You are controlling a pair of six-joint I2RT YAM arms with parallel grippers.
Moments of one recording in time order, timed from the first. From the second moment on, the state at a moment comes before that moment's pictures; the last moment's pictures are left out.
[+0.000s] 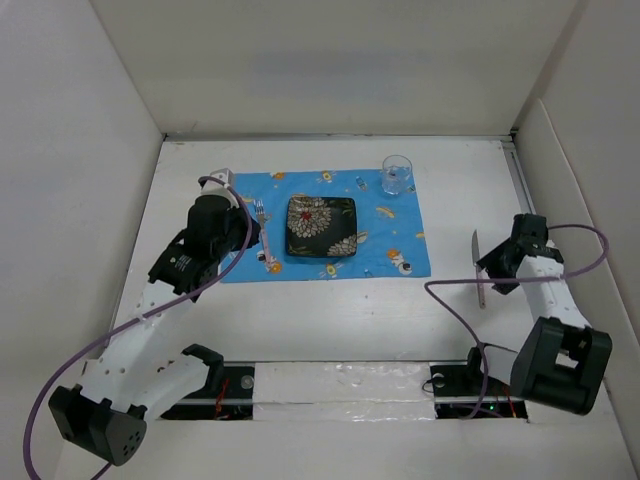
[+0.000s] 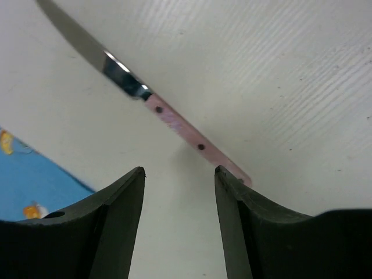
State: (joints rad) left arm -0.41 0.92 0.93 -0.54 -0.12 -0.51; right arm -0.28 1.14 0.72 -0.66 0.10 0.68
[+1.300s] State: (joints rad) left arm -0.41 0.99 0.90 -0.46 -0.10 -0.52; right arm 0.20 1.44 1.44 -0.73 0.07 0.44
